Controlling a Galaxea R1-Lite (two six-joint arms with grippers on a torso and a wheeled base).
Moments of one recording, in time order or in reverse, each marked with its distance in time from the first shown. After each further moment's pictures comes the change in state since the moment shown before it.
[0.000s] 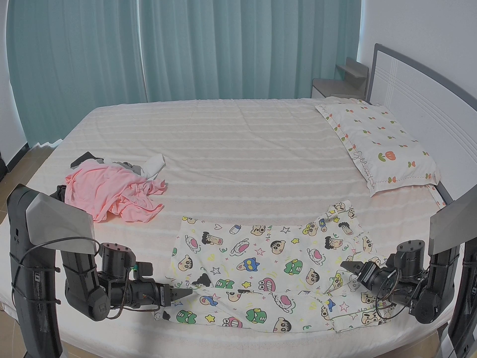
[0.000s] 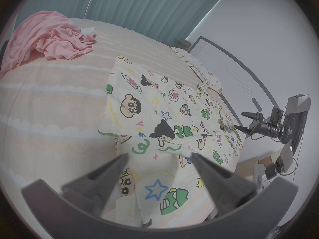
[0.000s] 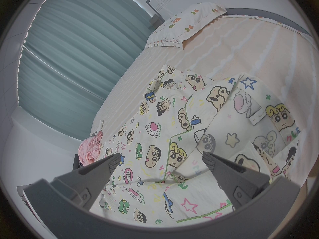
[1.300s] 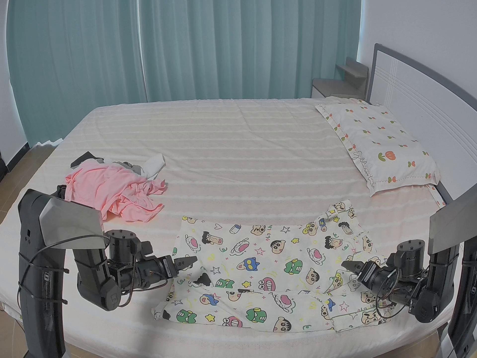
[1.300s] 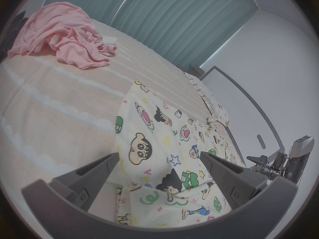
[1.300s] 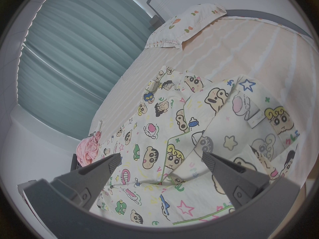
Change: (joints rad) left arm 0.013 0.080 -0.170 -0.107 0.099 -0.282; right arm -0.021 0.008 -0.003 0.000 -0.006 -0.054
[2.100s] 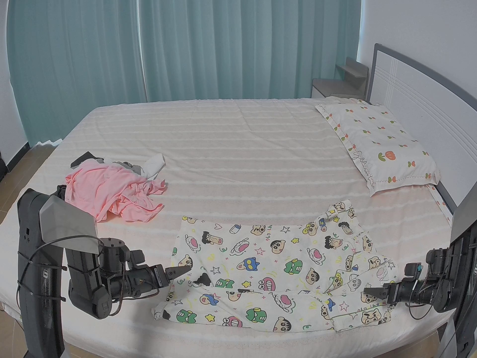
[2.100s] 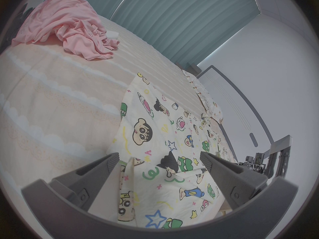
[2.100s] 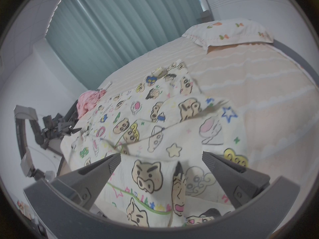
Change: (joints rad) left arm 0.040 0.014 0.125 -0.123 -0.103 -0.006; right arm -0.479 0.188 0.053 0.000 0.601 -0.865
